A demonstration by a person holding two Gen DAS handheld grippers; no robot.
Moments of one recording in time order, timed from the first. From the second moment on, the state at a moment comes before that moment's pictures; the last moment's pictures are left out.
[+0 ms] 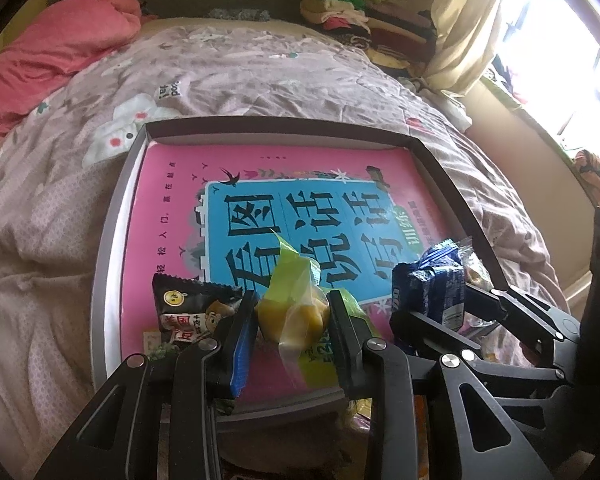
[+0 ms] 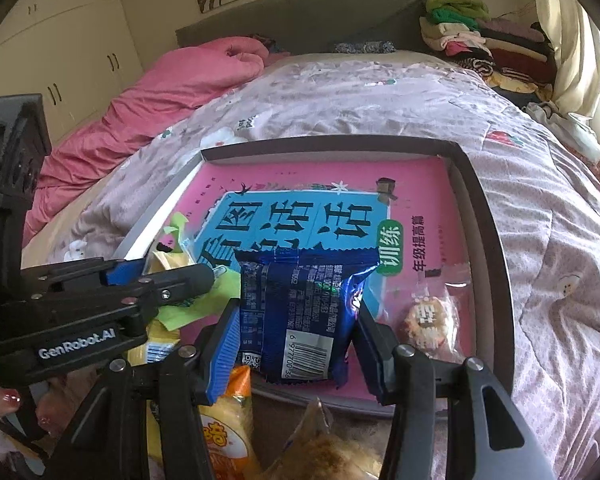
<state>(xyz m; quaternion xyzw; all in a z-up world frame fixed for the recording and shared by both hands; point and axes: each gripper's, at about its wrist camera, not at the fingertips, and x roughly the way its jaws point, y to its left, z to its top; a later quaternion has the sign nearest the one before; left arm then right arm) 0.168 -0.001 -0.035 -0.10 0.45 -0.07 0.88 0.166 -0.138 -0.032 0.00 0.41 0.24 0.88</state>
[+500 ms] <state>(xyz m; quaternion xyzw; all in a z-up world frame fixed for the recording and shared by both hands) 0.168 -0.002 -0.036 -0.10 0.46 -0.08 0.88 0.168 -0.143 -0.034 0.01 0.42 0.24 0.87</state>
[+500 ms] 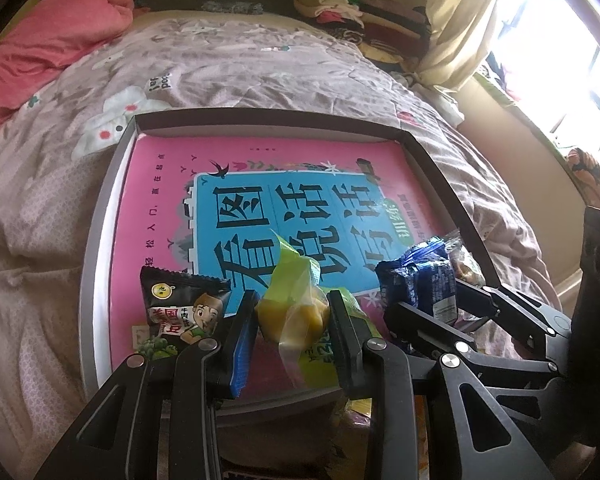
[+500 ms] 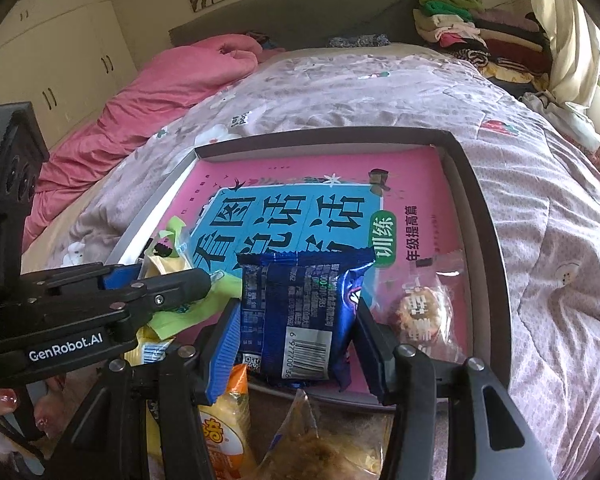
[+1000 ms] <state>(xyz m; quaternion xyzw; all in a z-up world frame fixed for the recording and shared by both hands) 0.170 0.003 -0.037 -0.11 0.46 -0.08 0.87 0.168 -0.145 -0.033 0.01 0.42 0.24 0.87</state>
